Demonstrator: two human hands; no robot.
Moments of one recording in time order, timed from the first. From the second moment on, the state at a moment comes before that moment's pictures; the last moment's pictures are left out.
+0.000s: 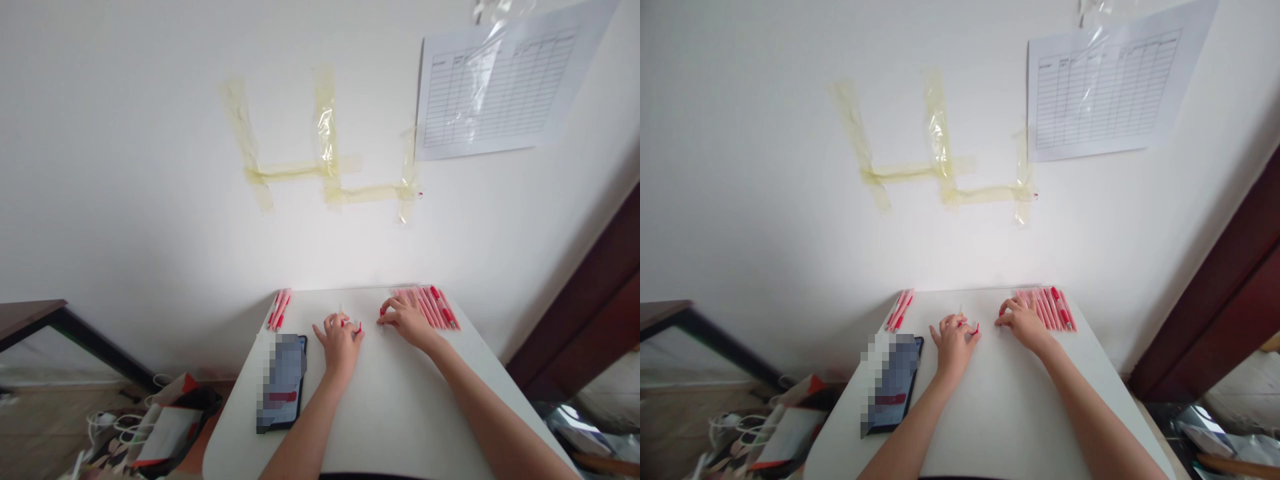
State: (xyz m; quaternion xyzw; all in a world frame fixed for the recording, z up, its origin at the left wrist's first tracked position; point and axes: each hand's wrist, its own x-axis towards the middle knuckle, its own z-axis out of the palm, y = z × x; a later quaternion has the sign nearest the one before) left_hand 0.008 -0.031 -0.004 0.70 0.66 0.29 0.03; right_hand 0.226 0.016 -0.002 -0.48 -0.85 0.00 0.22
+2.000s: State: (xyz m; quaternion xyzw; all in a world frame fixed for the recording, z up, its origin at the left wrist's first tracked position) left_hand 0.009 -0.028 -0.004 0.70 0.65 0.29 0.02; right_hand 0.204 0.012 -0.006 -0.49 -0.83 -0.01 0.28
